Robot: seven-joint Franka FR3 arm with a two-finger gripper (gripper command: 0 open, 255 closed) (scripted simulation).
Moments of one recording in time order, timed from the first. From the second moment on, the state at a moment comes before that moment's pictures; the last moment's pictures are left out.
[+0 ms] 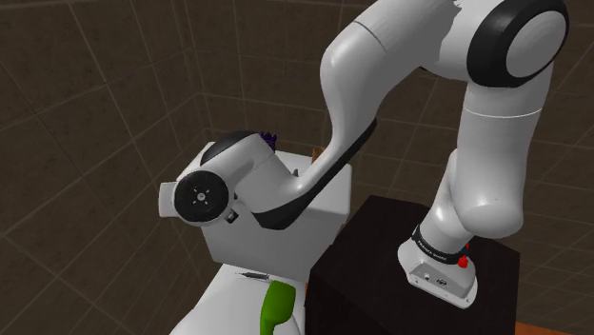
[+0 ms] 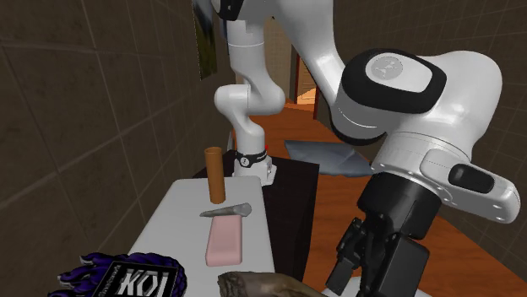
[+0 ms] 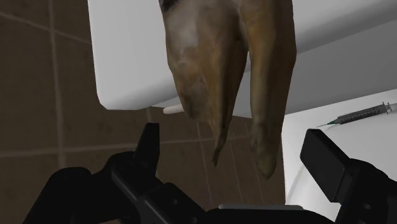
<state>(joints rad) 0.33 0.30 0.52 -2.04 -1.13 2.13 -0.09</state>
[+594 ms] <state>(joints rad) 0.34 0.33 0.51 -2.04 -1.17 2.14 -0.05</state>
